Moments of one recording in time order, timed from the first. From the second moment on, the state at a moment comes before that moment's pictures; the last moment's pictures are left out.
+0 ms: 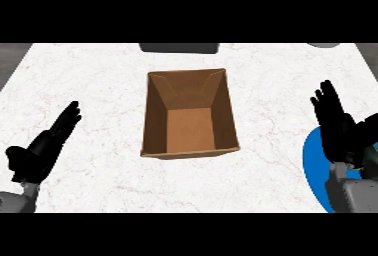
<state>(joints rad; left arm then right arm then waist) -0.10 0.60 -0.26 -1.35 0.35 0.09 -0.15 -0.17 -0.24 -0.03 -1.51 -0.15 -0.23 0.15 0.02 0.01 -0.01</state>
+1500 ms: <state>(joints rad) -0.05 0.50 -0.29 -1.50 0.15 0.36 0.05 -0.29 -0.96 -0.14 -0.92 0.00 0.40 0.21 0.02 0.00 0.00</state>
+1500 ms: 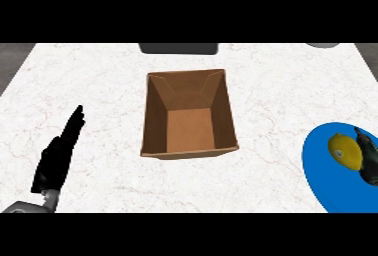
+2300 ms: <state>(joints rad) -0.04 0.45 -0.22 -1.49 0.10 0.30 0.06 -0.41 -0.85 -0.03 -0.97 0.06 0.63 0.56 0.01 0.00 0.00</state>
